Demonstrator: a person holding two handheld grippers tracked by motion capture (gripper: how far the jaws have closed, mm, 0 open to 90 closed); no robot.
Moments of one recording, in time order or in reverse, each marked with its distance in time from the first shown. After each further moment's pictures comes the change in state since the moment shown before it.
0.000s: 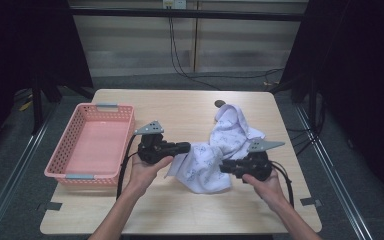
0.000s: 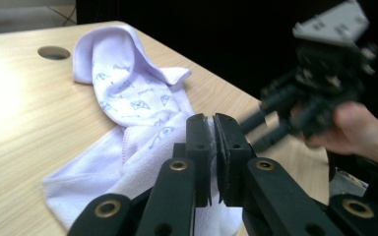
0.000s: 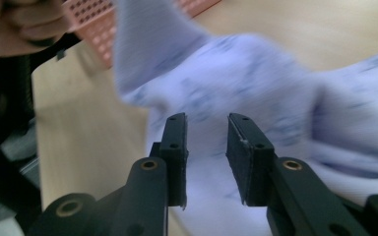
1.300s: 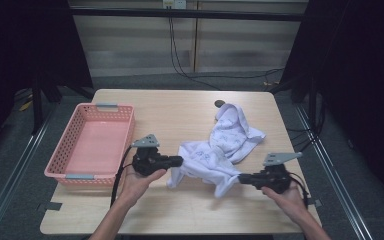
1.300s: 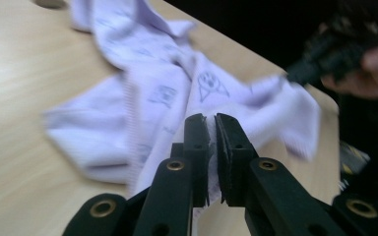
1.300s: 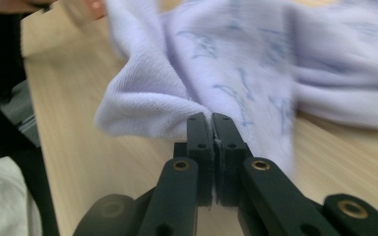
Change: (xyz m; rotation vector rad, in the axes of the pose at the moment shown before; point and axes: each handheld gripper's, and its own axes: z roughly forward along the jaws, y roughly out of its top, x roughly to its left) left arm -0.001 -0.039 -0.004 0.130 -0.032 0.031; right arm -0.014 -0.034 -0.056 0.082 -0.066 -0.023
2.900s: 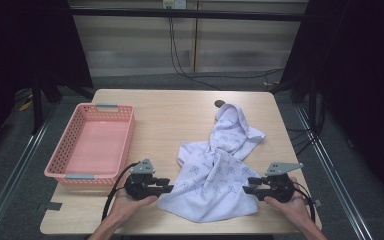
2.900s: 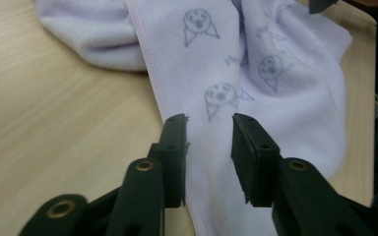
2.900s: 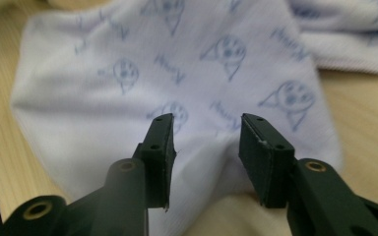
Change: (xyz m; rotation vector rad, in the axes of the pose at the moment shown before) left arm 0.003 -0.057 -0.007 0.127 0.066 0.032; right arm -0.002 -0.027 0.008 0.038 -0.102 -0.028
